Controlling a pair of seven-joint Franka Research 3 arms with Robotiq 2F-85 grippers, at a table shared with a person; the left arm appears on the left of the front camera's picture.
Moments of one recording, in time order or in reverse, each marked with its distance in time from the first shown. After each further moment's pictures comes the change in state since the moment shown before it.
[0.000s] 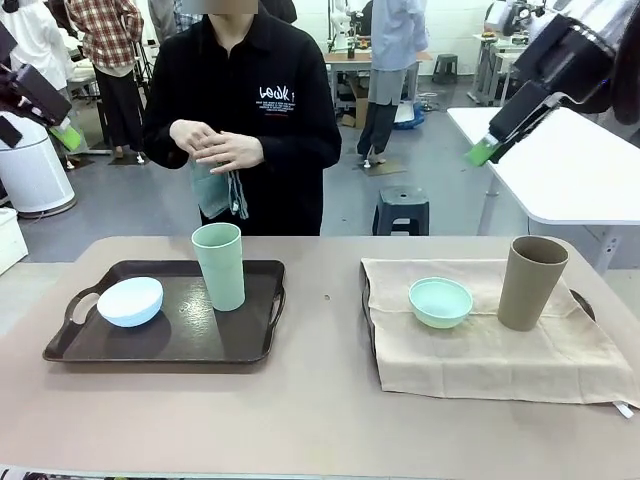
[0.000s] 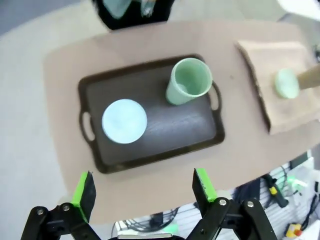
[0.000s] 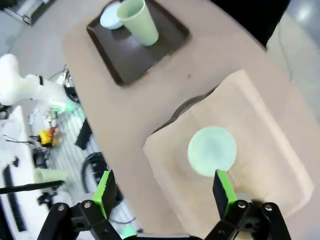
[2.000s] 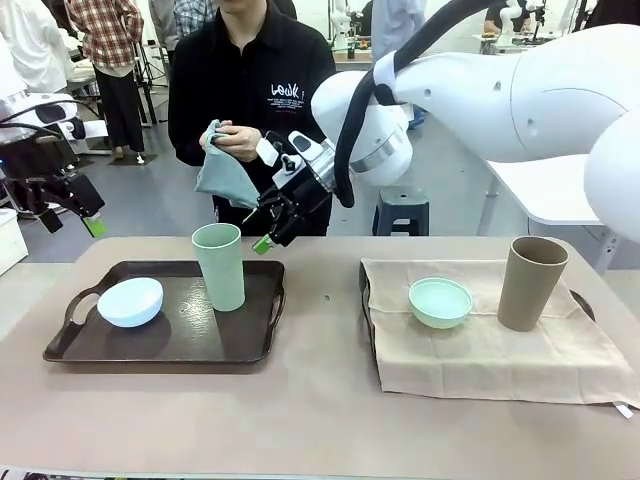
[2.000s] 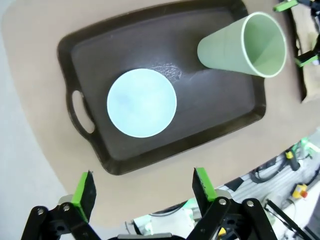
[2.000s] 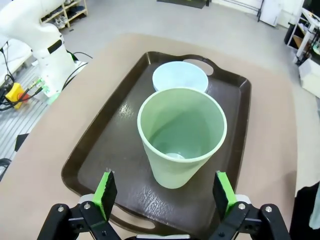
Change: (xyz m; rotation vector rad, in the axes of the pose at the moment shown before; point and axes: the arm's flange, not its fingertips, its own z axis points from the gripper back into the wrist) left arm 0.028 0.078 -0.167 -0.121 0.344 -0.063; right arm 0.185 -0.015 -0.362 0.436 -0.284 0.862
